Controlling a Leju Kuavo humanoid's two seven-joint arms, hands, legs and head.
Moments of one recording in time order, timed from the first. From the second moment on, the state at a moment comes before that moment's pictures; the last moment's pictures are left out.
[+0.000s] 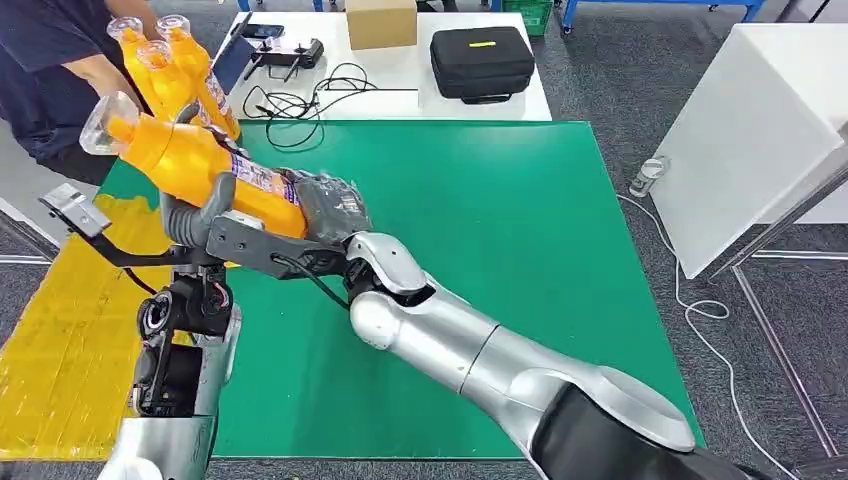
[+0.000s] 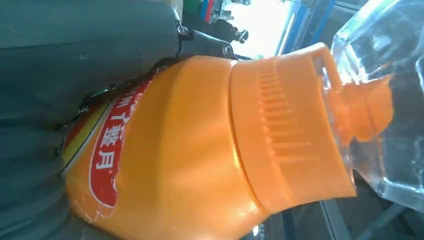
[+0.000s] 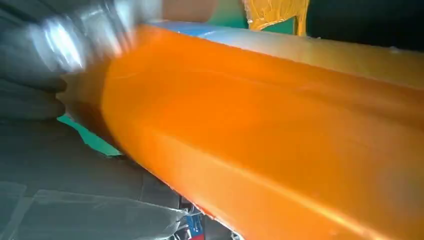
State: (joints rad) left arm -0.44 -0.19 0.03 -1.05 0.26 -0.25 -0.40; right arm -0.94 0.33 1.14 -0.45 0.25 -0.29 0.21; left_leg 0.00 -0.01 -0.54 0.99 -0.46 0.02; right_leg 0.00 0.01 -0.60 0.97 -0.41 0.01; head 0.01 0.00
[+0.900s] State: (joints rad) left arm -0.58 0.05 0.16 -0.66 -1.33 0.70 -0.31; right arm -0.75 0.12 0.33 -0.90 0.51 -0.13 -0.18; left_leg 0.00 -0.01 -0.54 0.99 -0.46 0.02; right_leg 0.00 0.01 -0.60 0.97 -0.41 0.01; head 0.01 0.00
